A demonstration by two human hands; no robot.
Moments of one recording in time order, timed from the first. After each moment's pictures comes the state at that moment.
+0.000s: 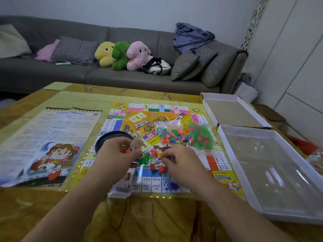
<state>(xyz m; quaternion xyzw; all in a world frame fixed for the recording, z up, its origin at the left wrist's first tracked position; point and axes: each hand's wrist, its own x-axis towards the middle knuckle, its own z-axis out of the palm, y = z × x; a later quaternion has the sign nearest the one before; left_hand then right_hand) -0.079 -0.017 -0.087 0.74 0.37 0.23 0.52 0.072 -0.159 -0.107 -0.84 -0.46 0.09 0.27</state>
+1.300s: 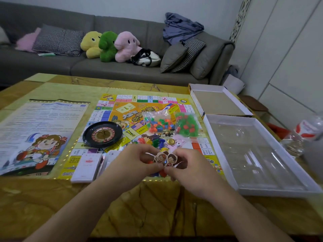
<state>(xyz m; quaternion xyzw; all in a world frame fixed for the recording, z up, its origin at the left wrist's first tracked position) -0.071 -0.088 -0.088 0.79 0.23 0.08 0.57 0.049 -0.242 -0.091 -0.83 -0.37 0.19 0.36</state>
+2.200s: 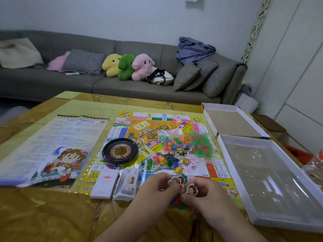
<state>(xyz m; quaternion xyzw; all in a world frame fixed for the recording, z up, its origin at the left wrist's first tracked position) -0.075 -0.109 -0.112 0.69 0.28 0.12 0.66 0.037 -0.249 -0.093 -0.79 -0.27 0.30 0.45</state>
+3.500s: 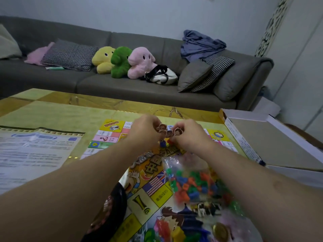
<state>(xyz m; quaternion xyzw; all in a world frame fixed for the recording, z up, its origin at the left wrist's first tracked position) 0.154 0.158 -0.116 0.86 0.30 0.21 0.34 0.275 0.045 -0.113 -0.87 -0.38 0.09 0.30</state>
